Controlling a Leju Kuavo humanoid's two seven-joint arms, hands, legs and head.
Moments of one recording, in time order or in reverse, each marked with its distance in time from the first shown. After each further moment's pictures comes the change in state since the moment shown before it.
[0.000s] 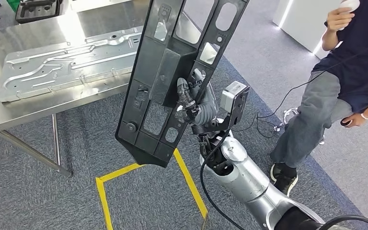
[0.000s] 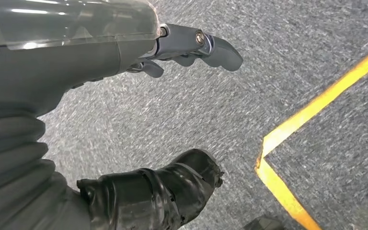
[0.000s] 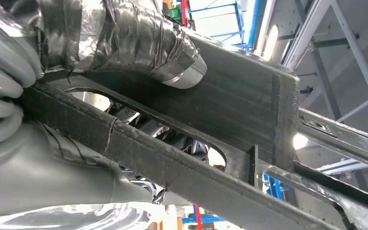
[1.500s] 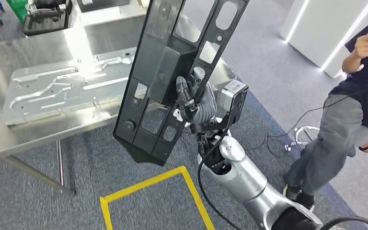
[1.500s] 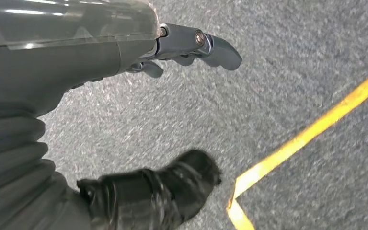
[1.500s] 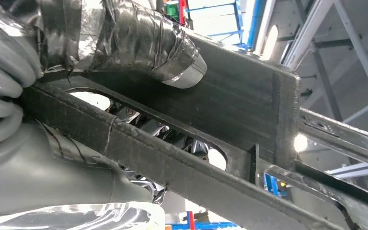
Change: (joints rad) left arm -0.005 0.003 -0.001 0.000 -0.010 -0.009 0.006; right arm -0.012 0.002 -0.005 0.017 0.000 0.000 0.000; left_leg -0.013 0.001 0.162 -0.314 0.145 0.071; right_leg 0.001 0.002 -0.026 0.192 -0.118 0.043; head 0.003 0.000
